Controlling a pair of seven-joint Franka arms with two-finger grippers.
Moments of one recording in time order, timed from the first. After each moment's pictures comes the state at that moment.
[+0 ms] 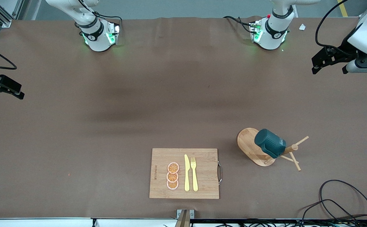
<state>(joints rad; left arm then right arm) -0.08 -0.08 -0.08 -1.58 0.01 1.53 -0.14 0.00 0.09 -0.04 -1.43 0.00 1.58 -0.02</state>
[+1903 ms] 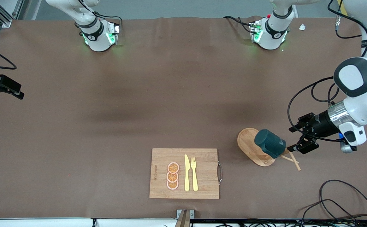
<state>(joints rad) 0.00 0.33 -0.08 -1.67 -0.54 2.17 -0.92 0.00 0.09 -0.04 -1.43 0.00 1.58 -0.02</state>
